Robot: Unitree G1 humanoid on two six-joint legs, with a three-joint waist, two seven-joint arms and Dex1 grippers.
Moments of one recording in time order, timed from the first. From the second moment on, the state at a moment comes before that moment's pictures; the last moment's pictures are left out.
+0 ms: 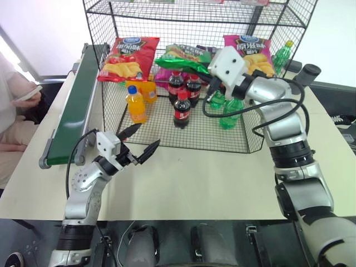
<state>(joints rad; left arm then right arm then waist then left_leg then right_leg) -0.13 0.33 0.09 -0.08 -0.42 -0.04 -0.80 -0.92 -0.46 0.13 0.16 -0.02 0.12 0.70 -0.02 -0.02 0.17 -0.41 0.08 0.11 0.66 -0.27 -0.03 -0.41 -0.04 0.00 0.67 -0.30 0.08</state>
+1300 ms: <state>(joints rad) -0.13 0.32 0.07 -0.10 -0.42 -0.04 -0.79 -0.93 -0.42 0.09 0.24 0.06 0.14 0.71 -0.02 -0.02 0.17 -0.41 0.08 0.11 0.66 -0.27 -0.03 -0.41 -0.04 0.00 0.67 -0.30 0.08</state>
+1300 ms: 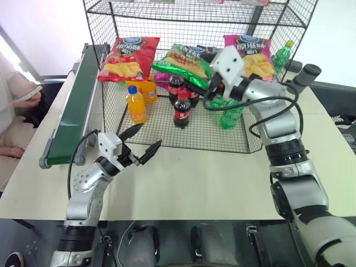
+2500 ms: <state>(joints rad) -0.12 0.32 0.05 -0.11 -0.42 -0.04 -0.79 -0.98 -0.42 0.12 0.37 -0.03 -0.03 0.61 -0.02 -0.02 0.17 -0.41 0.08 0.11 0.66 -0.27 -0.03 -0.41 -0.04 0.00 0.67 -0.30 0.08</state>
